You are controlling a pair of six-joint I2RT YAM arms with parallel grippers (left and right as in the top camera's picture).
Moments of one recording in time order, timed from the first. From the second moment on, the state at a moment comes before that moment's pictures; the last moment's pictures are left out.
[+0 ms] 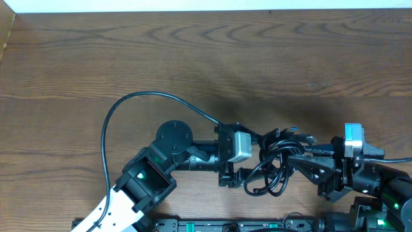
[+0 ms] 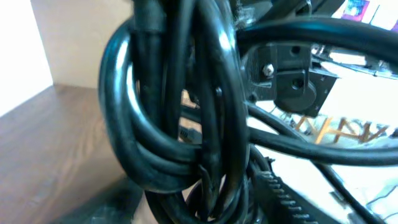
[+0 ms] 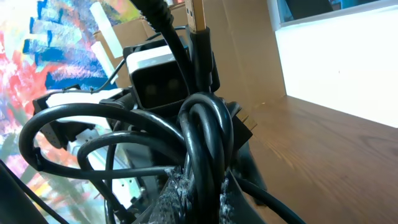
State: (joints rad) left arm -0.78 0.98 0.83 0.05 0.82 -0.04; right arm -0.07 0.50 0.56 0.50 -1.35 0.89
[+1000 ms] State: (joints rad) left arm -0.67 0.84 0.83 -0.04 0.81 -0.04; right arm -0.07 0.50 0.56 0.50 -1.37 0.84
